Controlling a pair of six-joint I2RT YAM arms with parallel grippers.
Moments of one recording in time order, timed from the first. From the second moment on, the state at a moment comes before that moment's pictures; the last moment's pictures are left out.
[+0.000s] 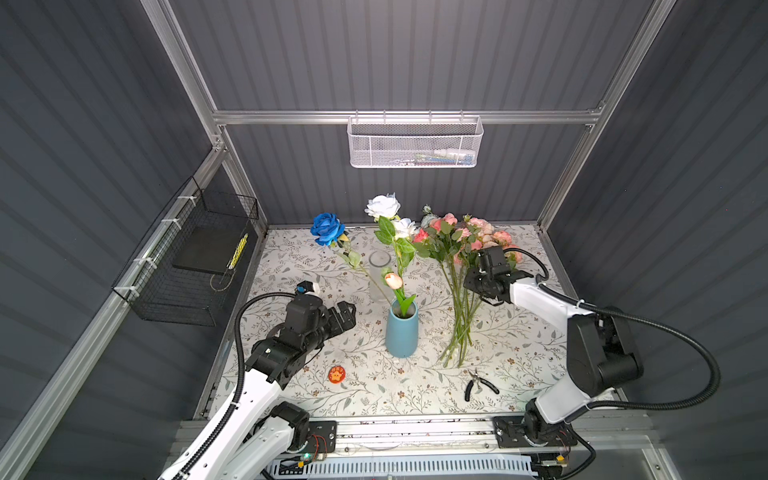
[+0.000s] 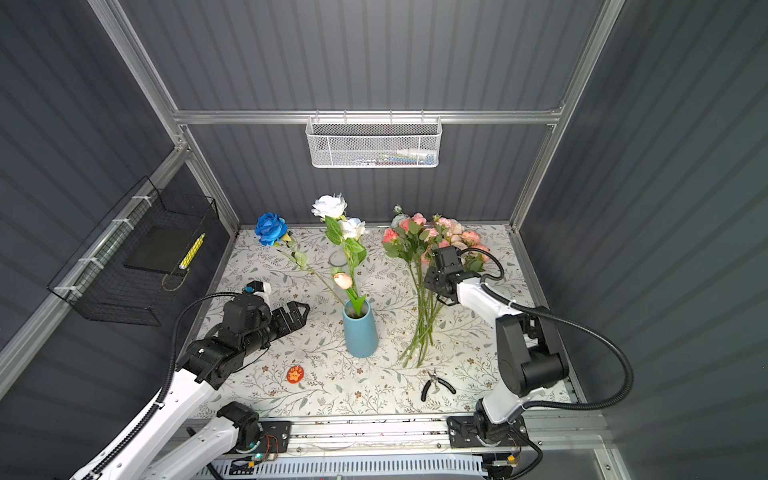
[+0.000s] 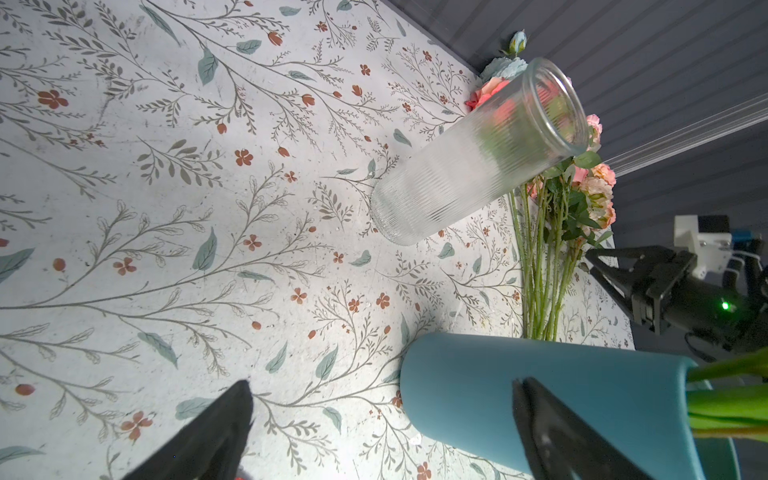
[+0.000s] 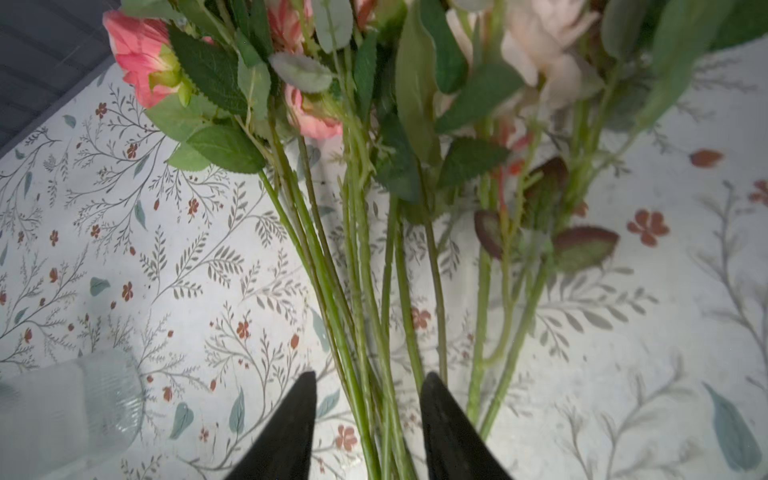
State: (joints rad) left arm -0.46 0.78 0.71 -0.58 -0.02 -0.72; right arm 0.27 1.69 1.11 -0.32 0.07 0.63
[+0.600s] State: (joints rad) left arm -0.46 0.80 0.71 -0.58 -0.02 -0.72; right arm 0.26 1.95 1.32 -0.41 0.12 0.55
